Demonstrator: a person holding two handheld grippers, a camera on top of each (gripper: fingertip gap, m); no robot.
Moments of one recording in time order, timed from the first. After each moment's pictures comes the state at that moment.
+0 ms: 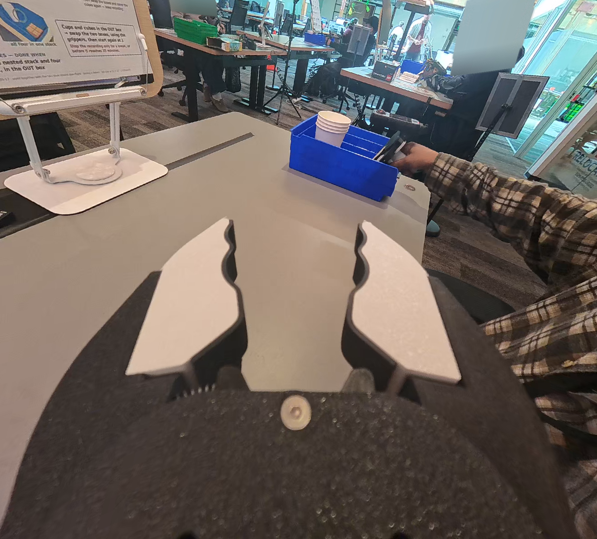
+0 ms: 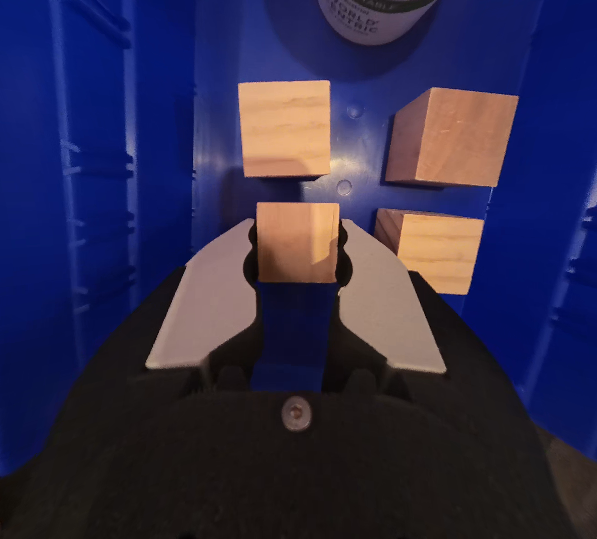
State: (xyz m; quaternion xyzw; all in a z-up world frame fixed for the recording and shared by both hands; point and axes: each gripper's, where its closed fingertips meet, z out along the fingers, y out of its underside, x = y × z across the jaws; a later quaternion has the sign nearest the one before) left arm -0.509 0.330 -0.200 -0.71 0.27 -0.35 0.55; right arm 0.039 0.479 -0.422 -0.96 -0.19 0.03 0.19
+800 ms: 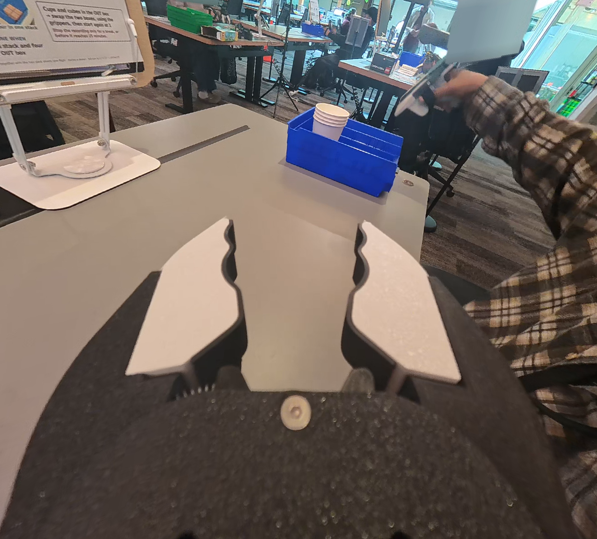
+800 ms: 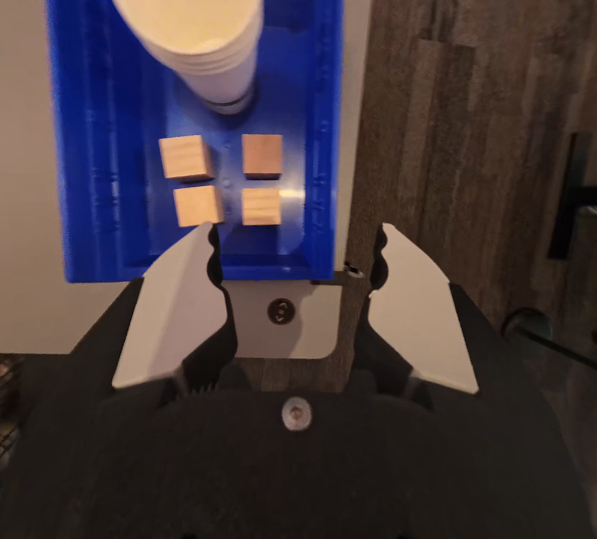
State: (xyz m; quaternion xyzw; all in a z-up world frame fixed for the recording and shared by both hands) left arm -0.499 0.334 -0.208 -0.71 0.27 -0.35 0.54; right arm 0.138 0.489 -0.271 -0.96 -0.15 -0.01 0.24
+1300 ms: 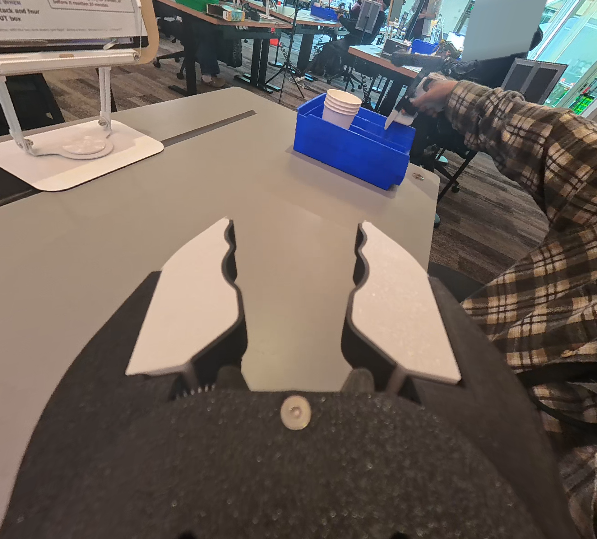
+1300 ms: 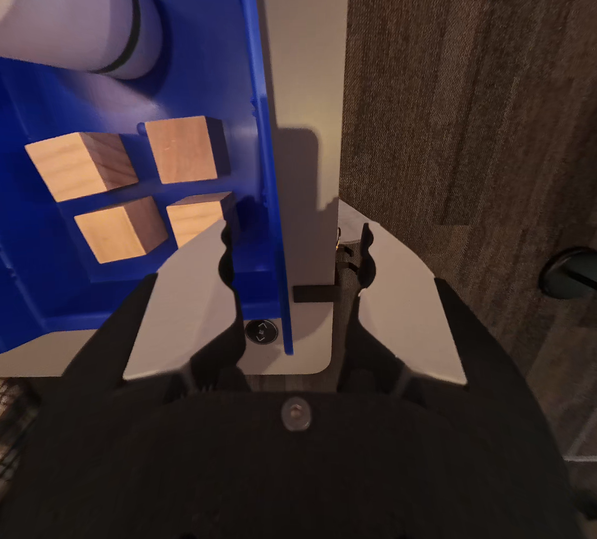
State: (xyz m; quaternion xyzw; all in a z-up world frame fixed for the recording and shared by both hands) left arm -0.498 0.349 -0.225 -0.73 0.26 -0.35 0.52; right arm 0.173 0.520 -0.362 -0.99 -0.10 0.01 0.10
